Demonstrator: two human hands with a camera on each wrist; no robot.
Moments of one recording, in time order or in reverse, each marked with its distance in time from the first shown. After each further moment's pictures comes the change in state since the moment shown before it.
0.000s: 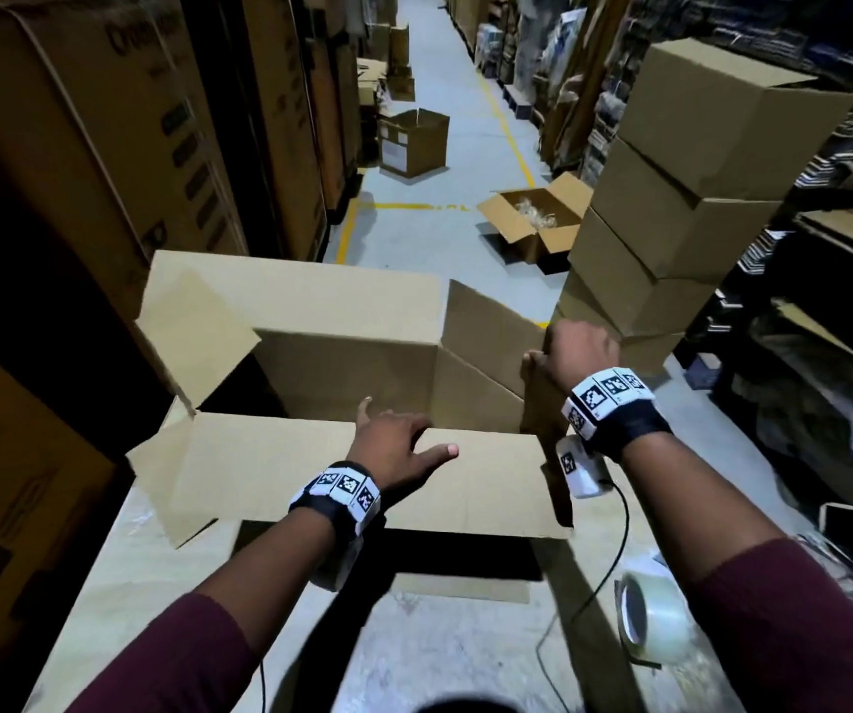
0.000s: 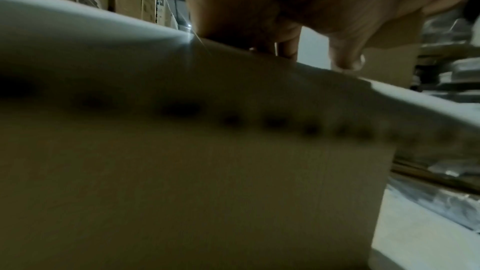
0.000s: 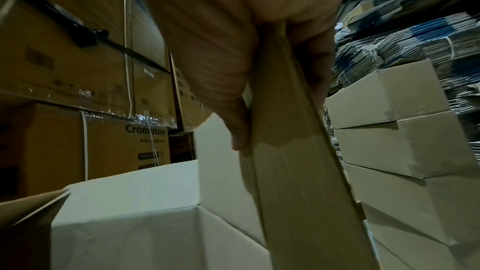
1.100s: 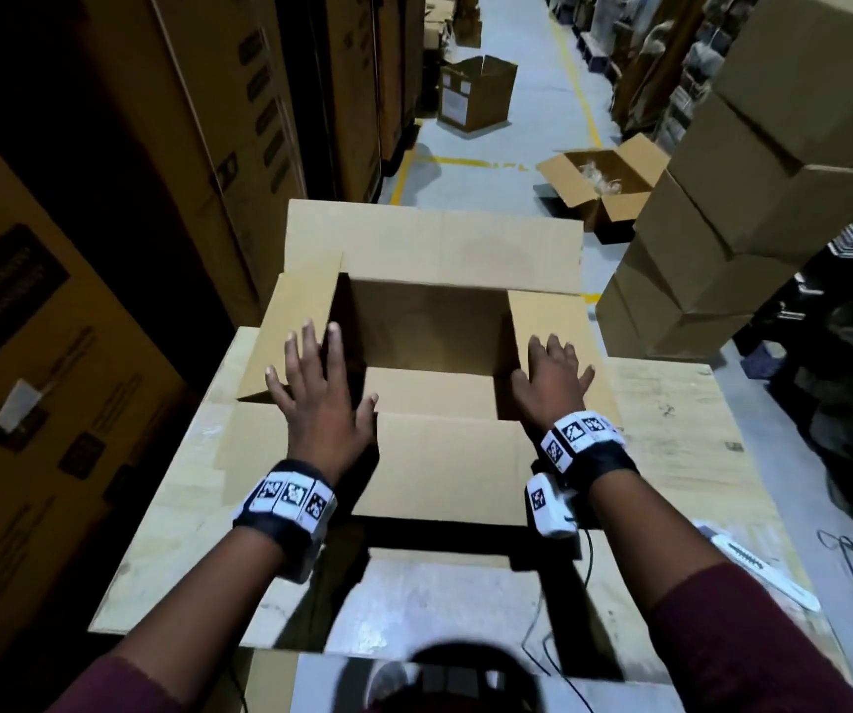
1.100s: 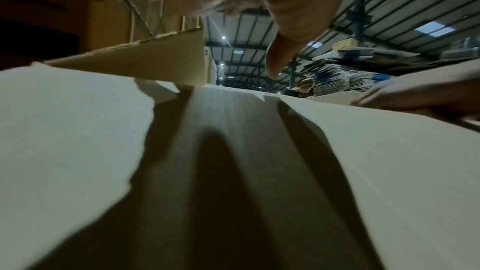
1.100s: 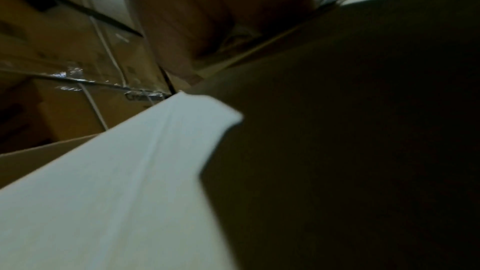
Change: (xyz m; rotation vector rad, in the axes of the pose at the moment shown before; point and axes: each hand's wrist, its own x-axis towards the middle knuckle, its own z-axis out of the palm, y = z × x) left_hand -0.112 -0.080 -0.031 0.110 0.461 -0.369; right_hand -0.066 -0.070 0.114 0.288 -0.183 -0.068
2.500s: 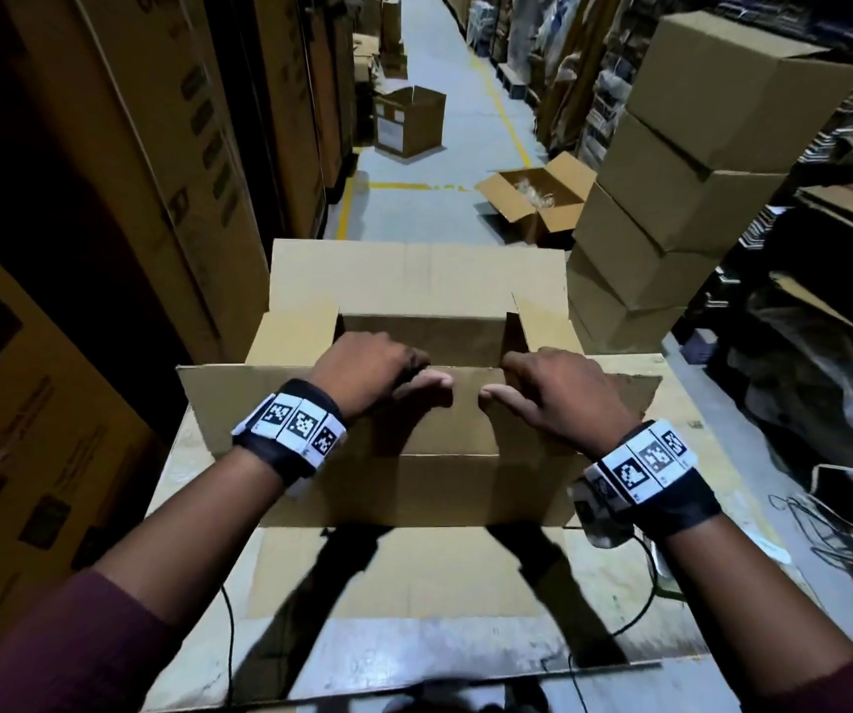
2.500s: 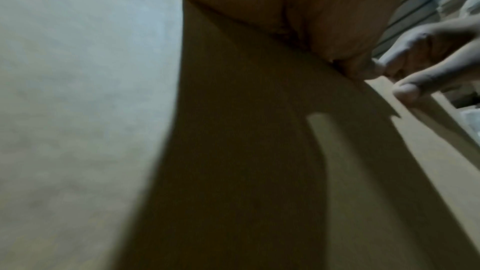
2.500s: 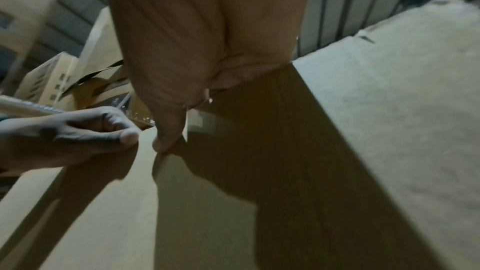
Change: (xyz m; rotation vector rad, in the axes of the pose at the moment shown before) left_hand 0.085 0.050 -0.070 0.286 -0.398 0.820; right_hand -0.094 -0.040 -0.096 -0.338 0.149 -0.492
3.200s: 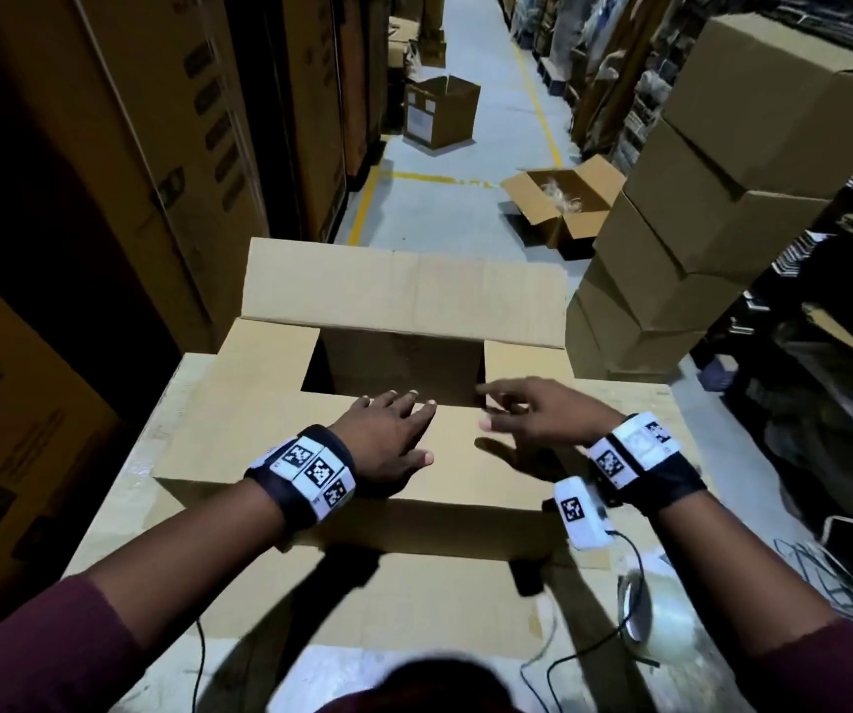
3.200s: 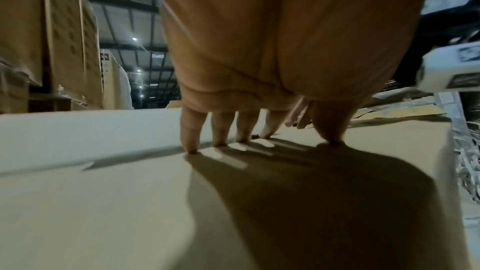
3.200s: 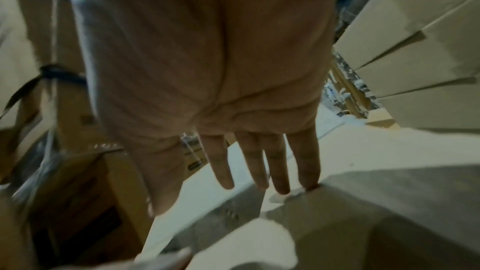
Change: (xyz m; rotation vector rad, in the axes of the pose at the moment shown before) left_hand 0.052 0.057 0.074 -0.195 -0.398 -0.129; right_hand 0.052 0.104 0.057 0.603 -0.536 0.096
